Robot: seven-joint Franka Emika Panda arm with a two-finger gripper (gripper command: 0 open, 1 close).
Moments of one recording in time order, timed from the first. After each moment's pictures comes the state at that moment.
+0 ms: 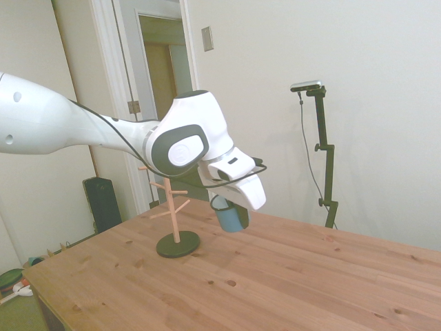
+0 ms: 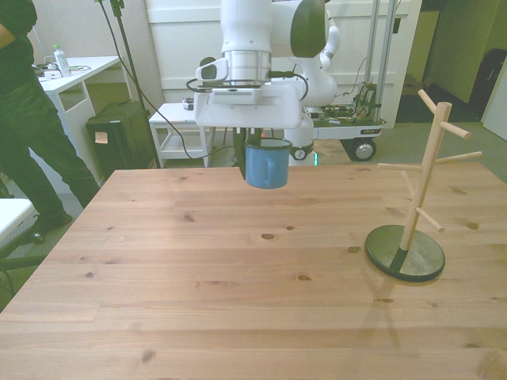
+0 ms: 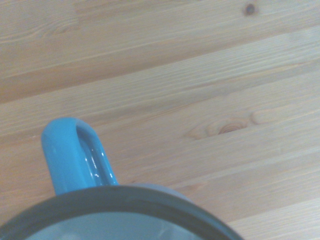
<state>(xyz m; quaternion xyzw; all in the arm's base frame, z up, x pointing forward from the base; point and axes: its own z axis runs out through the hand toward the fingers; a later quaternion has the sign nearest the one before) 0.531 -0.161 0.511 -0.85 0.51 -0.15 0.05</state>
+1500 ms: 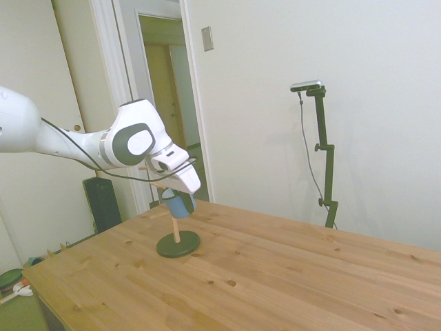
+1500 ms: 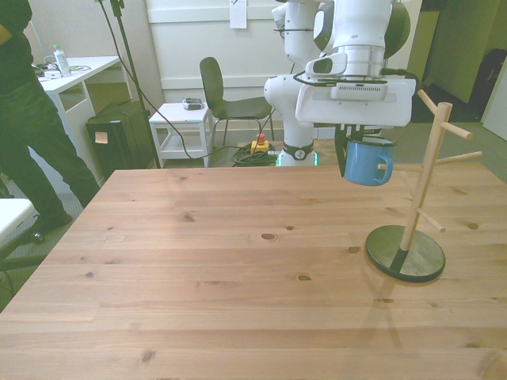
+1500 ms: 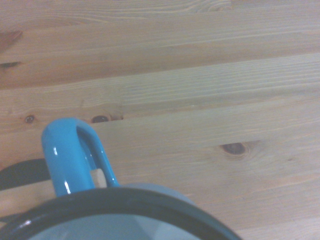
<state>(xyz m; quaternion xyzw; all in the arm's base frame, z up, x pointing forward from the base) 0.538 0.021 0.513 -0.87 0.46 -0.17 0.04</state>
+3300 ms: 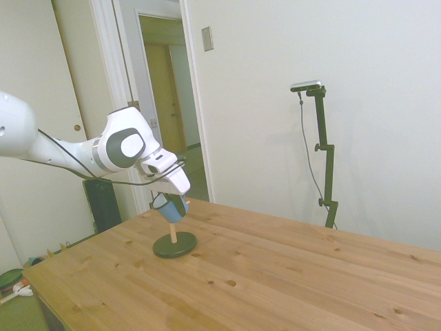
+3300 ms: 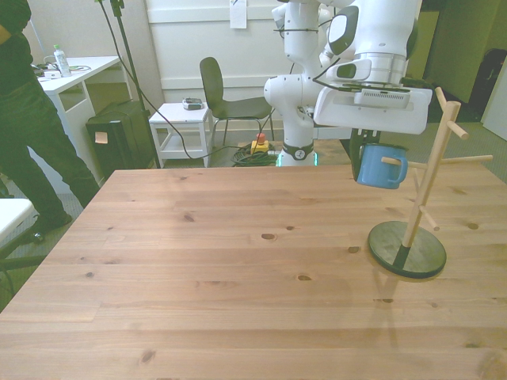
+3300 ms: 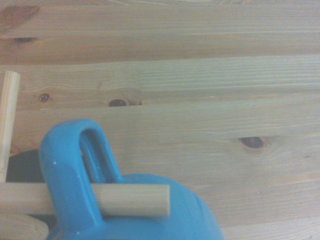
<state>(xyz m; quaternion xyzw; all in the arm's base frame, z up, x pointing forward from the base) 0.533 0.057 0.500 -0.88 0.43 -0.19 0.01</state>
